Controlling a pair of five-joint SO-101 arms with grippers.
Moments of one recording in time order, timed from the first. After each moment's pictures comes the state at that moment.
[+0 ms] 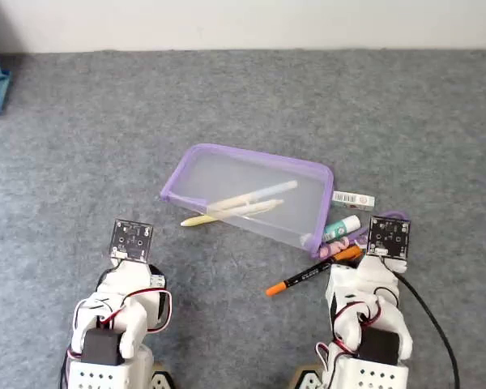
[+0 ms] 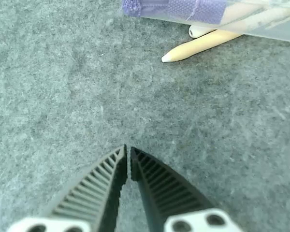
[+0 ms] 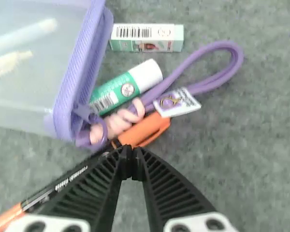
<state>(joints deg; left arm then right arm) 0.6 -103.3 97.0 72.0 2.0 7.5 -102.8 93.7 65.8 -0.9</state>
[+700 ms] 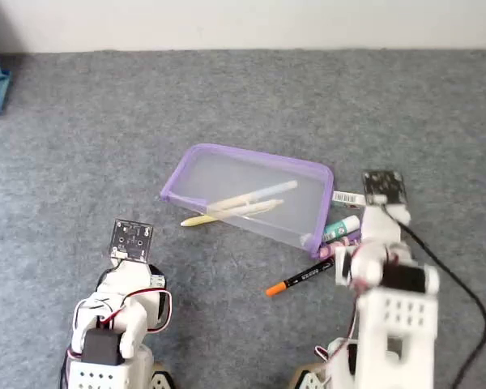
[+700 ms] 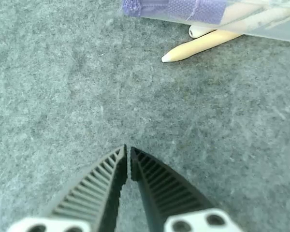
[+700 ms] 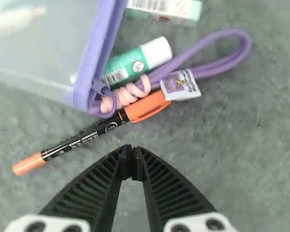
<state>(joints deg) 0.6 -103.3 97.0 72.0 2.0 7.2 -51.8 57.6 70.6 10.8</state>
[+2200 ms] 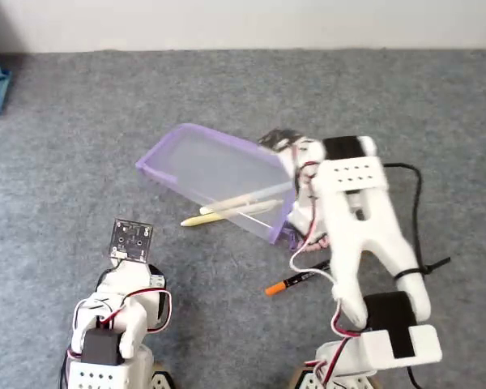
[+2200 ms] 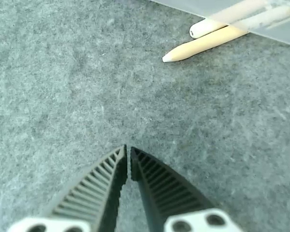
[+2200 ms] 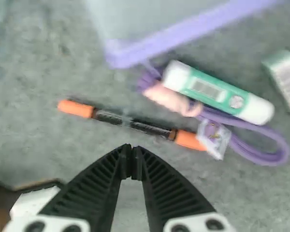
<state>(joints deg) 0.5 -103.3 97.0 72.0 2.0 -8.4 -0.3 9.5 91.0 31.2</state>
